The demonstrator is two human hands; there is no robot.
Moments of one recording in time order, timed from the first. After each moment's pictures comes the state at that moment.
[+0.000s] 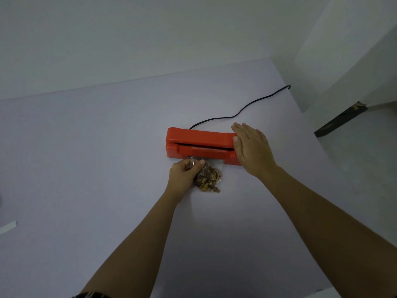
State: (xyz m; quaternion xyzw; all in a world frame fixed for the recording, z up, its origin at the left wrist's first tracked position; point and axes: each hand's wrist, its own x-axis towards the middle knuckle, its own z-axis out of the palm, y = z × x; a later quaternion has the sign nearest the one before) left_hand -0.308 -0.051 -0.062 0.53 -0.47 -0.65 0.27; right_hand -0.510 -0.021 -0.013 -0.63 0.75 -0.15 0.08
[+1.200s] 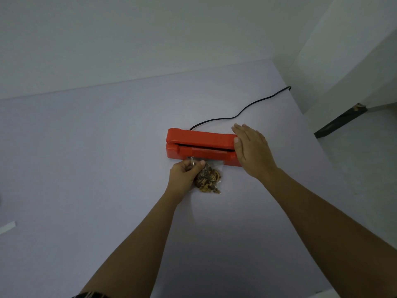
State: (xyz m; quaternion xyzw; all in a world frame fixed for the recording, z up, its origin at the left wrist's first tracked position) left_hand -0.310 -0.049 -0.057 0.52 -0.47 -0.65 0.28; right_hand -0.511 -0.021 -0.013 -0.64 0.75 -0.16 0.10
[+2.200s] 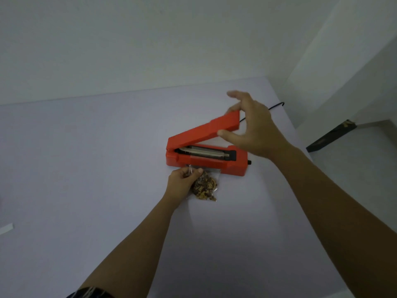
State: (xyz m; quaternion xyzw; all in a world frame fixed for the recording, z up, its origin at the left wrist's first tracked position) left_hand -0.308 -0.051 -0.061 0.52 -0.48 -0.65 0.27; right_hand -0.501 -0.047 0.111 -0.69 0.65 -0.28 0.16
